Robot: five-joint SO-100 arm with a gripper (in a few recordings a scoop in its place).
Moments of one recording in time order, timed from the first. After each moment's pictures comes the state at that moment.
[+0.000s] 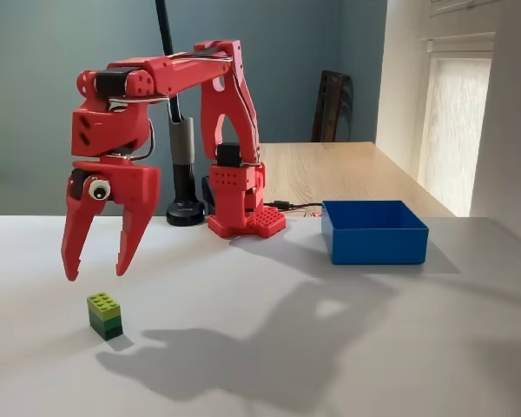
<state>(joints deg) 27.9 78.6 82.4 64.7 29.2</state>
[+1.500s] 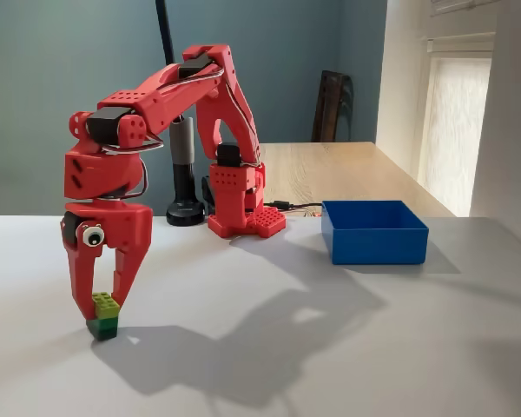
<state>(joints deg) 27.5 69.3 81.8 56.9 26.5</state>
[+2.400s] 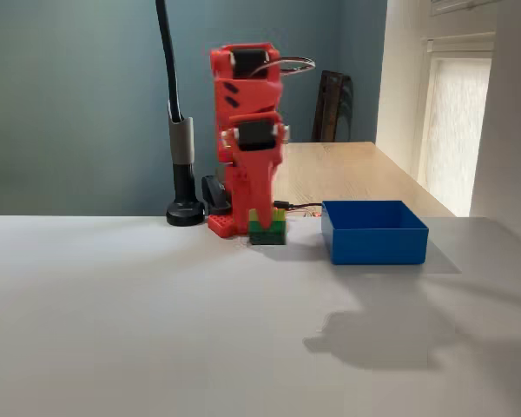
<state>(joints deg) -14.4 134.6 133.7 46.1 7.2</state>
